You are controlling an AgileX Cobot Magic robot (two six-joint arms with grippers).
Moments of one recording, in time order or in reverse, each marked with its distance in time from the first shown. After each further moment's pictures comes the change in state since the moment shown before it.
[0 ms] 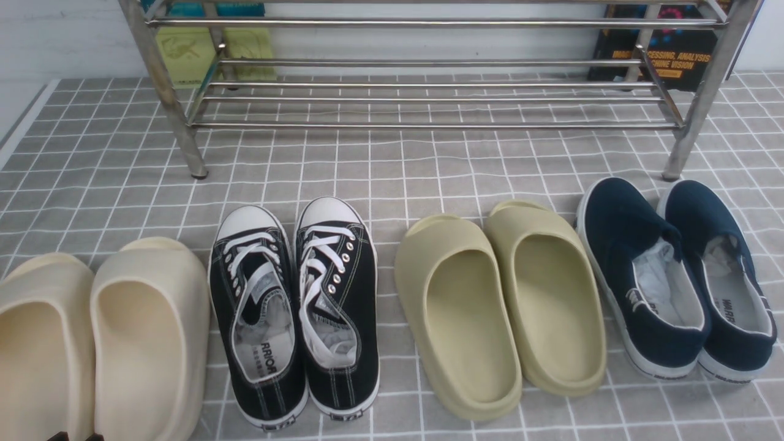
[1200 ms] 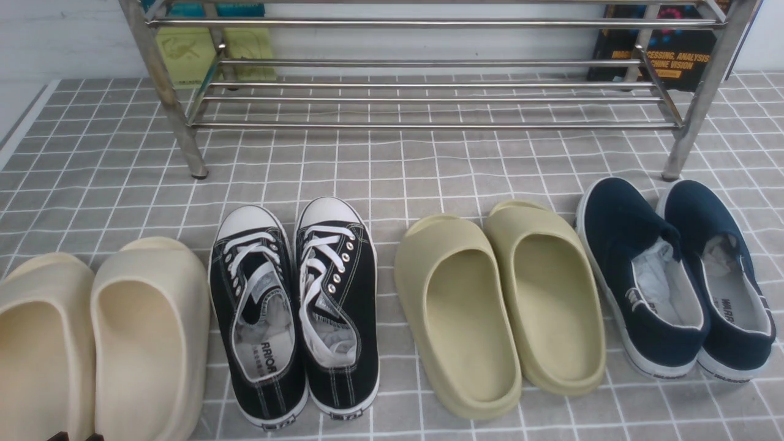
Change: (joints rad) right arm 0.000 -0.006 0.010 -0.025 1.175 -0.172; left arm 0.000 0.000 0.000 0.000 0.000 0.000
